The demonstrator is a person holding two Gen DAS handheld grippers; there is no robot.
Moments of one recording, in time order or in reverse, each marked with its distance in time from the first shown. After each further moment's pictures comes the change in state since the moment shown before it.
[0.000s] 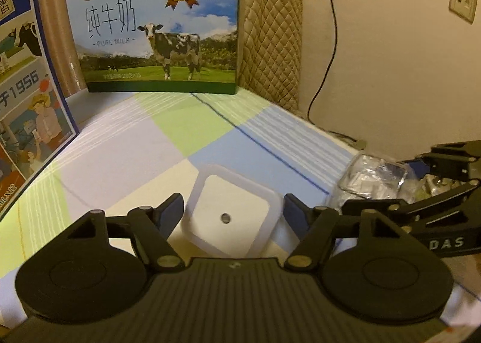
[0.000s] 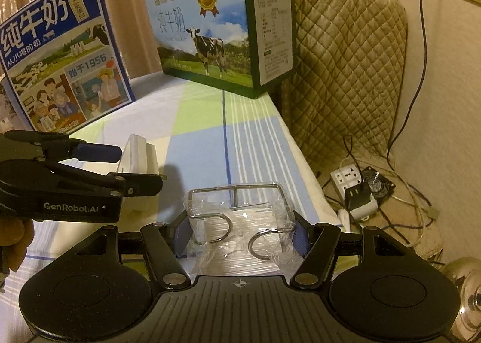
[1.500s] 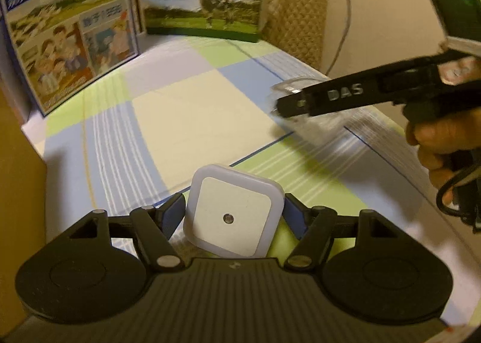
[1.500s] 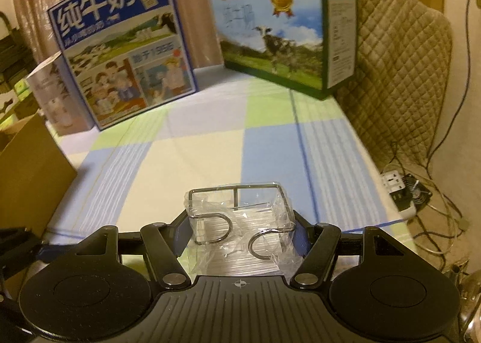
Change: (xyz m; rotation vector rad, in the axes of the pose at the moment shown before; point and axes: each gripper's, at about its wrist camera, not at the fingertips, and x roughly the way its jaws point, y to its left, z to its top) left arm -0.116 -0.039 -0.100 -0.118 0.061 0.109; right arm -0.016 0.056 -0.008 -0.090 0.023 0.145
